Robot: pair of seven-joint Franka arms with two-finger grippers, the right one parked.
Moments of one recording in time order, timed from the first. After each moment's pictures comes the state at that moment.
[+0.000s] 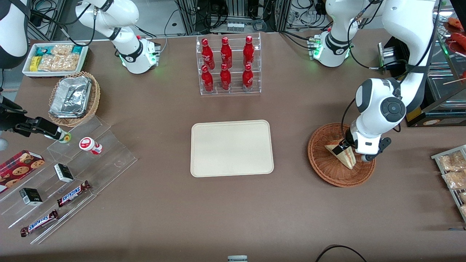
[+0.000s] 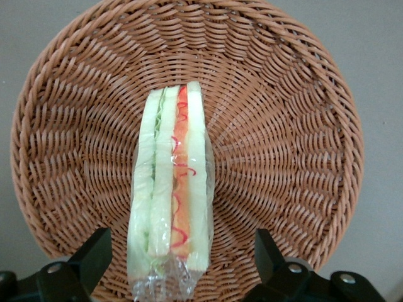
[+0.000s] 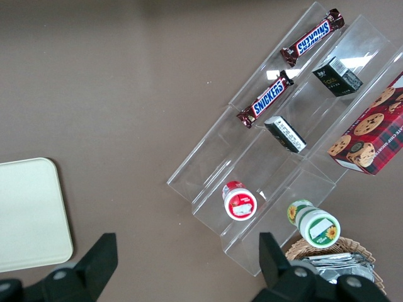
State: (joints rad) arm -0.05 0.25 -0.09 -2.18 0.01 2.40 -0.80
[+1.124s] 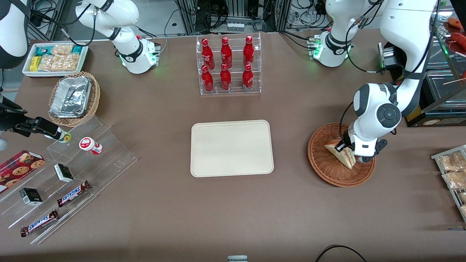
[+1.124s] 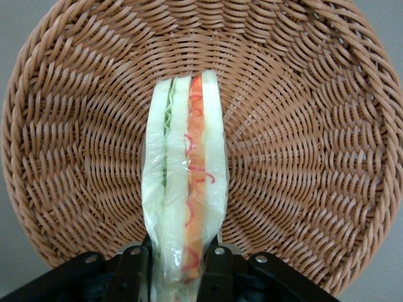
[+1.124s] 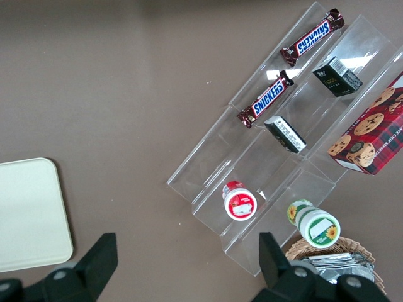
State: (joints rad) arm -0.05 0.28 -0.08 -2.18 0.01 2.38 -0.80
